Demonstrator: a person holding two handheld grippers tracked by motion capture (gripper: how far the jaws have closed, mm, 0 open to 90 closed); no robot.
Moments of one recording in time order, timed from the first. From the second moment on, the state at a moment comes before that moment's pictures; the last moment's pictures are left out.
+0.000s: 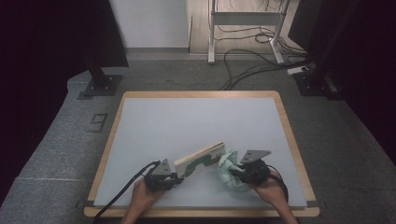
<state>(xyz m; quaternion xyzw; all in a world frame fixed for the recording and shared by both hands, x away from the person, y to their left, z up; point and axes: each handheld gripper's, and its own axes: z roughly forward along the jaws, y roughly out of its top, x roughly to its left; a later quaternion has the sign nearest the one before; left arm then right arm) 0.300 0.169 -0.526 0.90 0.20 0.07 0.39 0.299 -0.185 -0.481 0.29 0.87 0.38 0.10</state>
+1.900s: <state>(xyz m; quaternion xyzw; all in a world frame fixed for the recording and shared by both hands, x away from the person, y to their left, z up) 0.300 0.169 -0.526 0.90 0.20 0.07 0.39 0.319 -0.148 -0.459 0.26 0.86 0.42 0.14</state>
